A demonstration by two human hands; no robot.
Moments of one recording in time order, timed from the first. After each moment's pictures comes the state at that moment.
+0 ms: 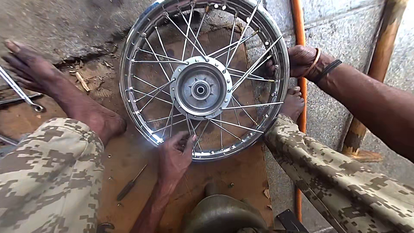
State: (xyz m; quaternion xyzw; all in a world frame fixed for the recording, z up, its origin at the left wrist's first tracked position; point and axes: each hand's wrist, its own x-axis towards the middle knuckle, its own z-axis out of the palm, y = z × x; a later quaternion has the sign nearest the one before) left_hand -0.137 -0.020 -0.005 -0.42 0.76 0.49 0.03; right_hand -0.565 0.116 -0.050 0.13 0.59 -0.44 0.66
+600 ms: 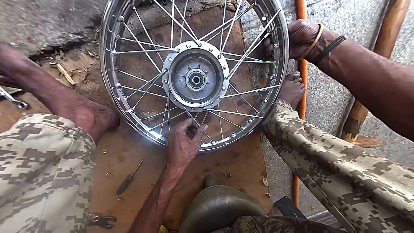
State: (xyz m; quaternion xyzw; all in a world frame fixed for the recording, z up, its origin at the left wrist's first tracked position) left_hand -0.155 -0.007 -0.016 -0.36 0.77 0.52 0.08; right_hand -0.570 0.110 -0.055 0.15 0.59 -0.46 0.64
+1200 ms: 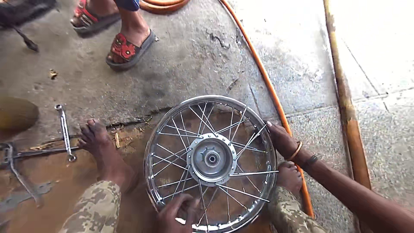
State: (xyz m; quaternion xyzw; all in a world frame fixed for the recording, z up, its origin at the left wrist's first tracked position) left_hand -0.136 -0.029 -0.004 -0.42 0.78 0.47 -0.04; right_hand -0.539 0.110 -0.054 -0.08 0.73 -0.49 0.47
